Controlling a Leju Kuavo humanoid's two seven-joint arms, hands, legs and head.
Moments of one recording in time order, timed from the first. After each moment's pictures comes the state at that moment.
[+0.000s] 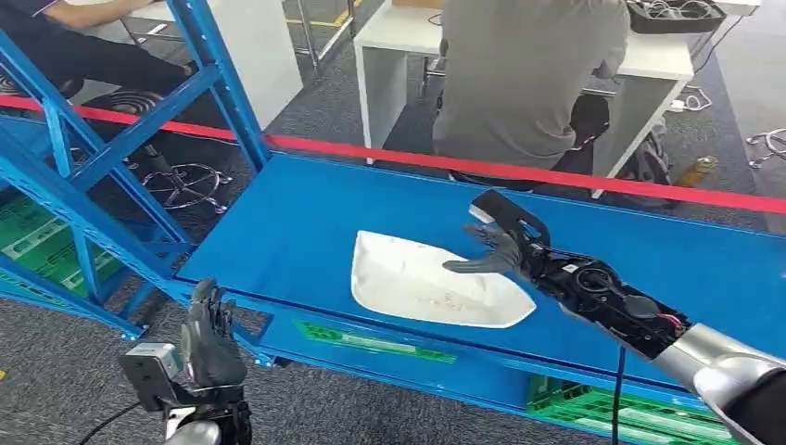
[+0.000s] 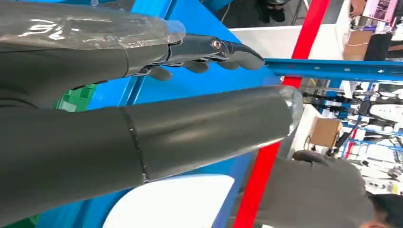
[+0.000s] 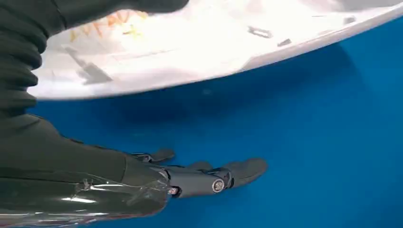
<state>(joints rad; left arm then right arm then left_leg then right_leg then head) -0.14 0.03 -0.75 -1.38 0.55 0.54 -0.56 -0.47 -0.44 0.78 -1.30 -0.50 -0.08 0.31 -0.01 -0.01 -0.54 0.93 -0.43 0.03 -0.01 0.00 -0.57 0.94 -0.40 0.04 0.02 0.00</state>
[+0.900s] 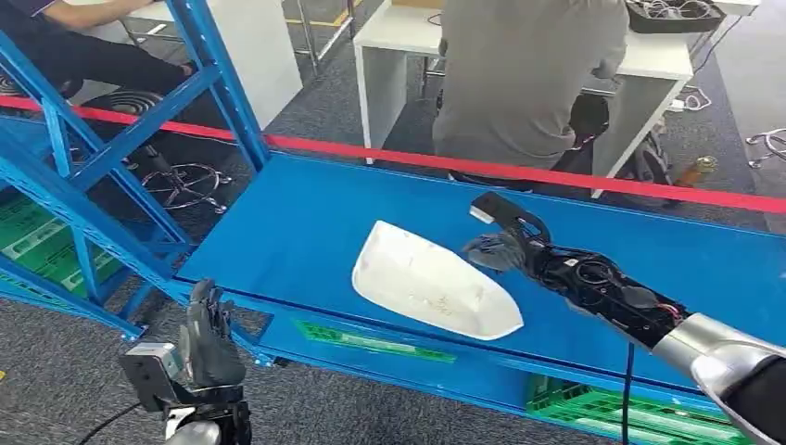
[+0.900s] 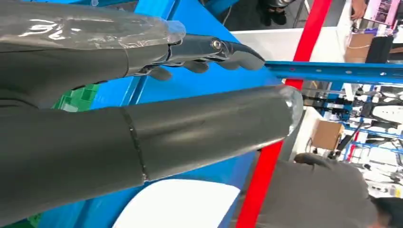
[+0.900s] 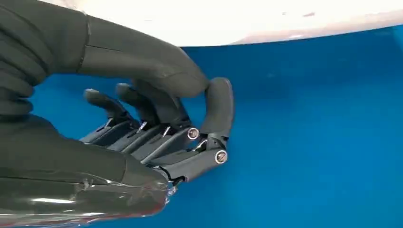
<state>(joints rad) -0.14 0.03 -0.75 -1.38 0.55 0.56 -0.56 -0.52 -0.46 0.84 -1.21 -0.52 -0.05 0.37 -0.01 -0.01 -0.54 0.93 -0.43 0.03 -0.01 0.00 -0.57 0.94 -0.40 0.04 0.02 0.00</state>
